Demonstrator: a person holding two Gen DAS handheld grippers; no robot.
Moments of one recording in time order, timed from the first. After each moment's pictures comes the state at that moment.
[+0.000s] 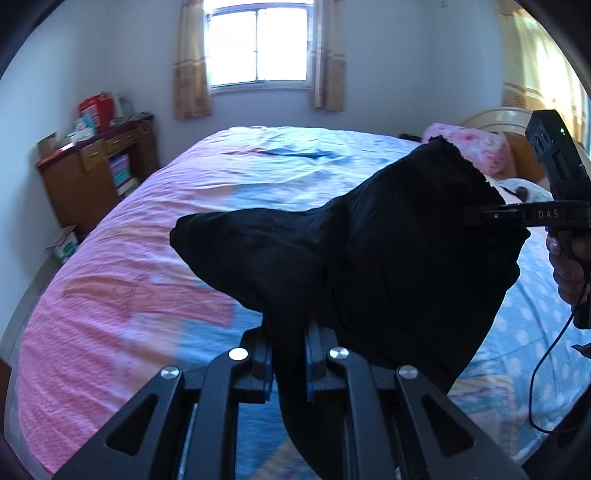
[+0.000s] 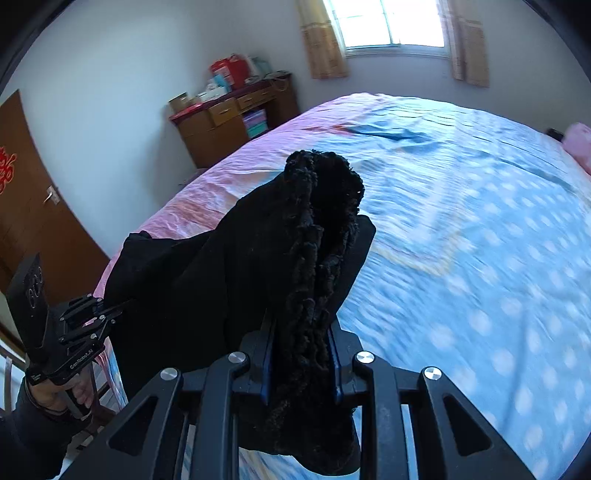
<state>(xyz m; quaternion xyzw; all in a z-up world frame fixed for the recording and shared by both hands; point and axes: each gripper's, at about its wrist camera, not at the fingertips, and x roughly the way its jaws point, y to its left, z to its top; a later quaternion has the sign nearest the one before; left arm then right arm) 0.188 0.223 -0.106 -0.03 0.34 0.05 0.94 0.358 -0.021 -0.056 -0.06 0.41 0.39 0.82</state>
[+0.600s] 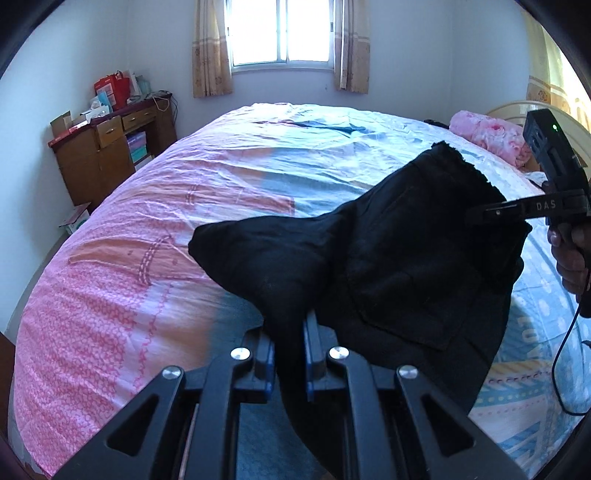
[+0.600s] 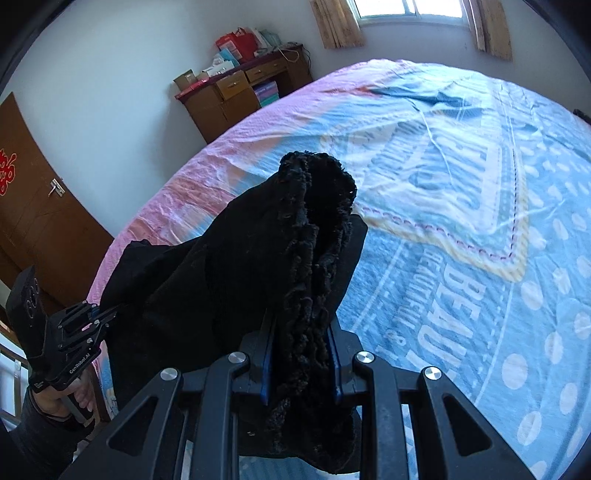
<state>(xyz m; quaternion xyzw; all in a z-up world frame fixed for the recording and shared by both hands) 0.196 0.255 -0.150 -0.03 0.37 0.08 0.93 0.403 0.026 -0.119 -0.05 0.47 0.40 0.78</state>
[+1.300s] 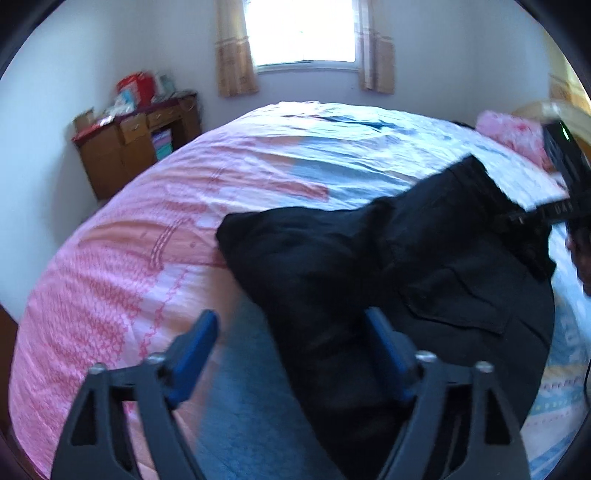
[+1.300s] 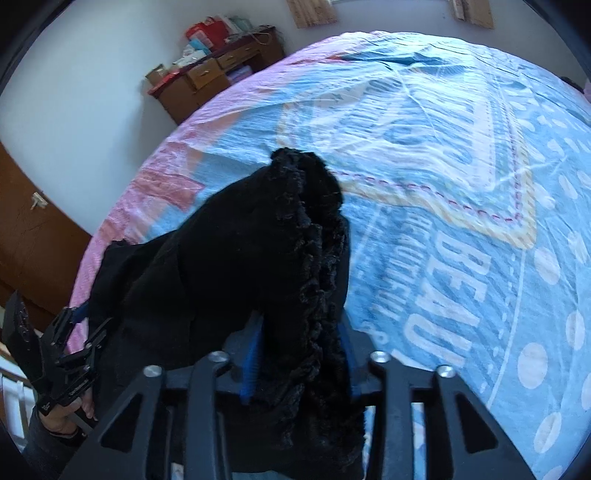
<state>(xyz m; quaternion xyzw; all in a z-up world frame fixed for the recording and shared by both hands) 0.203 0.272 -0.177 -0.04 0.36 0.14 0.92 0.431 0.025 -0.161 -0.04 0.51 0.36 0.78</state>
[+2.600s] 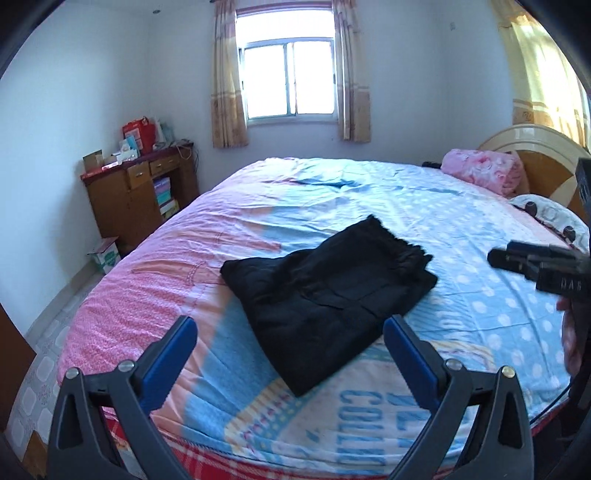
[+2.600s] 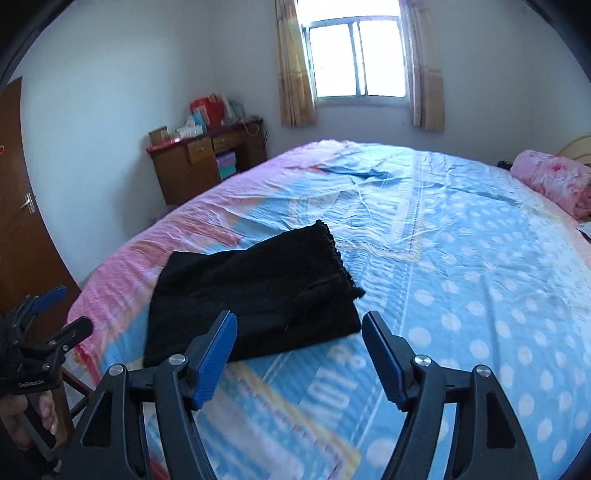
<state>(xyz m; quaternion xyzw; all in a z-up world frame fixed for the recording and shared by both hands) 0.057 0.182 -0.069 -0.02 0.27 0.11 0.96 0.195 -0.060 -0.048 -0.06 0.30 0.30 0.90</state>
